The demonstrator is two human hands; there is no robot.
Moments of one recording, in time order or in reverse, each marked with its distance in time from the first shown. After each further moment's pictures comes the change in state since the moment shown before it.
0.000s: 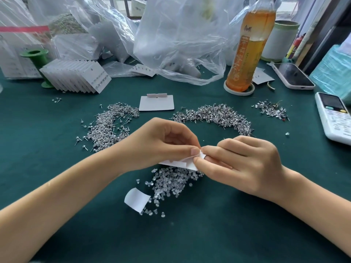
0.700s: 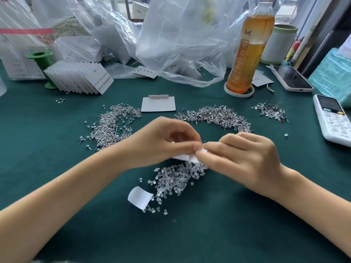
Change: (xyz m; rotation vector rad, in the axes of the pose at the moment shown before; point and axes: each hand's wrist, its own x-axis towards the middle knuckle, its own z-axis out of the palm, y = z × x) left_hand 0.004 0.005 -0.001 0.184 0.038 0.093; right_hand 0.003 0.000 0.000 0.040 -0.021 0.095
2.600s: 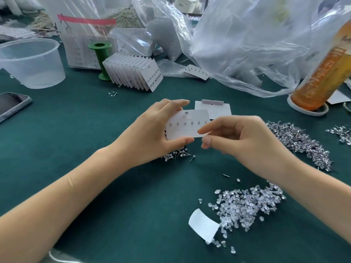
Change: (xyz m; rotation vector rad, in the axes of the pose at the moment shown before) left_hand -0.049 -0.075 -0.086 0.548 0.456 -0.034; right_hand 0.109 -0.017 0.069 1.180 -0.396 0.995
